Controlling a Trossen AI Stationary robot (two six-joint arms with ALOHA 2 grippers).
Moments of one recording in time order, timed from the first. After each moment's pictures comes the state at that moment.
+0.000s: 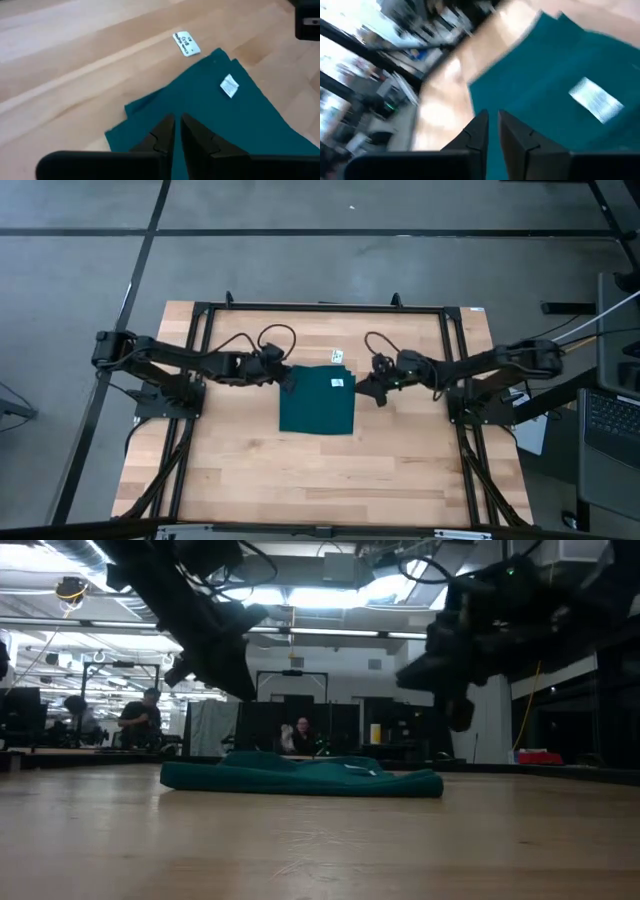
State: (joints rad) left arm 0.05 1.33 0.72 -0.21 -0.42 -0.82; right arm -0.13 1.40 0.36 0.71 -0.29 0.73
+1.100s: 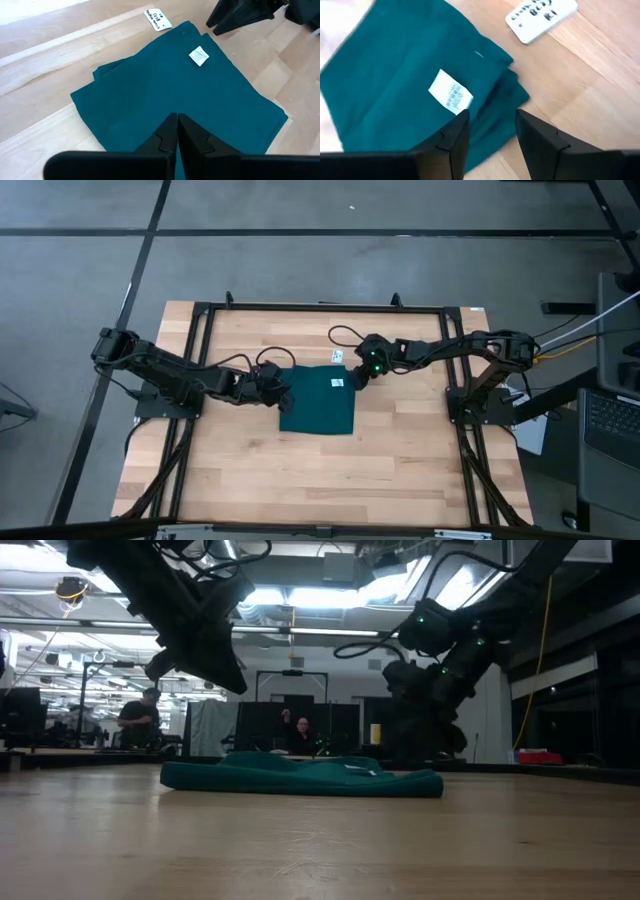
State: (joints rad) left arm -0.16 1.33 0.72 -0.25 -0.52 -0.95; right arm -0.29 1.63 0.73 0.01 -0.16 0.57
